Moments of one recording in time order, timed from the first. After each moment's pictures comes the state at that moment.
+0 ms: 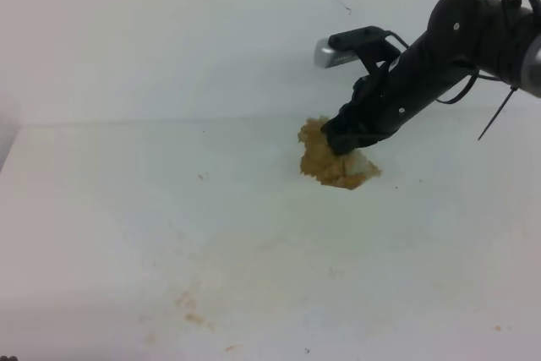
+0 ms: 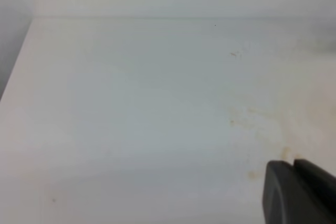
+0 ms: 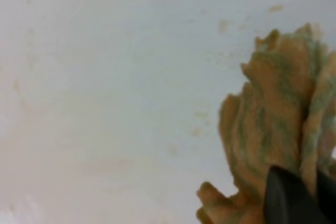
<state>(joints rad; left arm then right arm) -0.14 0.00 0.00 -0.10 0.31 -0.07 0.39 2.14 -1.82 0.37 0.90 -0.44</state>
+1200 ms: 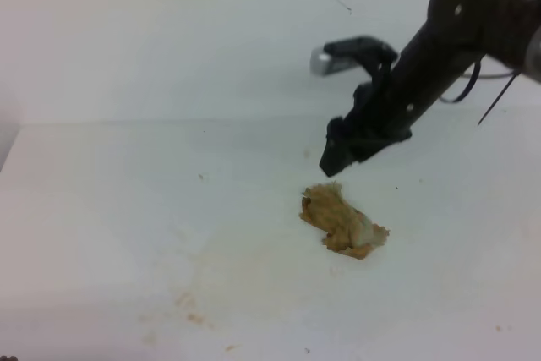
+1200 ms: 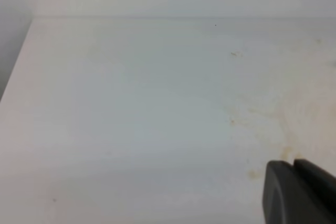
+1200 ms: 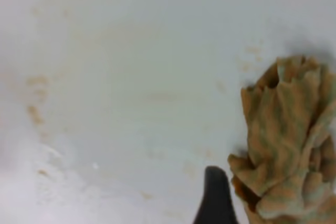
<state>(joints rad) -0.14 0.00 0.00 -0.10 0.31 -0.07 0.39 2.12 -1.87 0.37 1.11 -0.44</state>
